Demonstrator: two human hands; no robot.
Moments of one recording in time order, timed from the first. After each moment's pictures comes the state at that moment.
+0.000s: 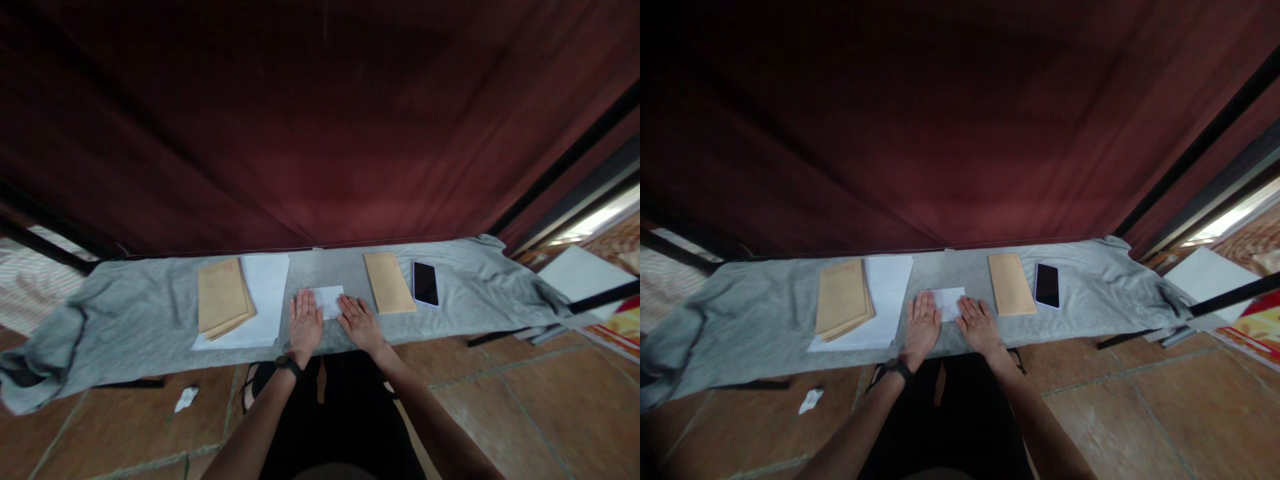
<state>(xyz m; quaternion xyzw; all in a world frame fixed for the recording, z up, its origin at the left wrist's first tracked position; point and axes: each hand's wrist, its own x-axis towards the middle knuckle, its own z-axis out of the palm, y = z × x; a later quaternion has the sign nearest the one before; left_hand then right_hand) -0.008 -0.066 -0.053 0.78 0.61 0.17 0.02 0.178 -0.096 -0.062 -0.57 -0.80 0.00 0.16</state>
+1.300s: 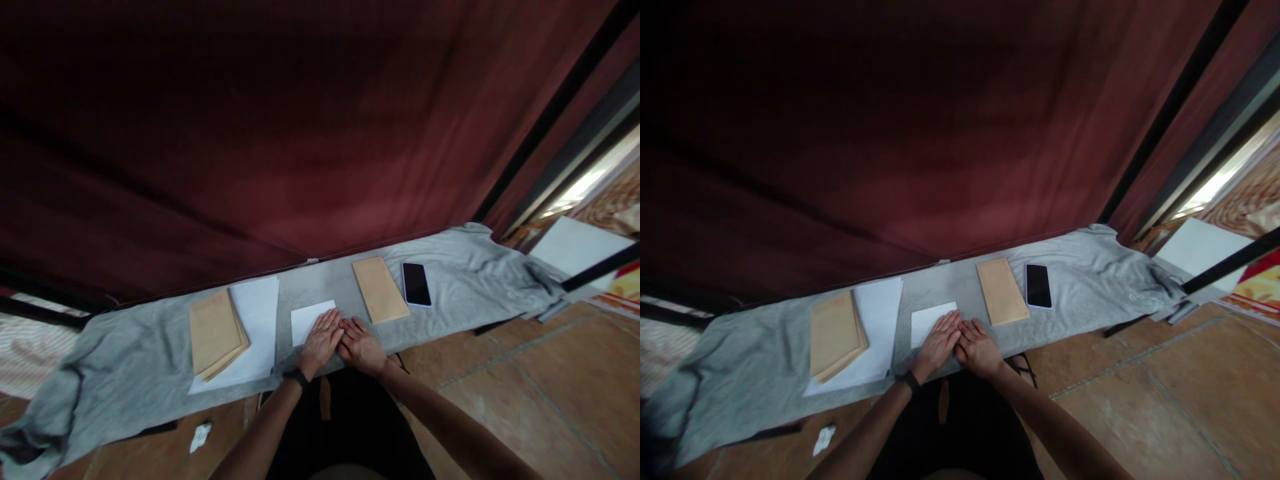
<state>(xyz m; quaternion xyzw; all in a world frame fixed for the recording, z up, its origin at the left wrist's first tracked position) 0.018 -0.045 -0.044 0.92 0.37 0.07 0.11 0.188 -0.116 -0.056 -0.53 -0.81 0.04 0.25</state>
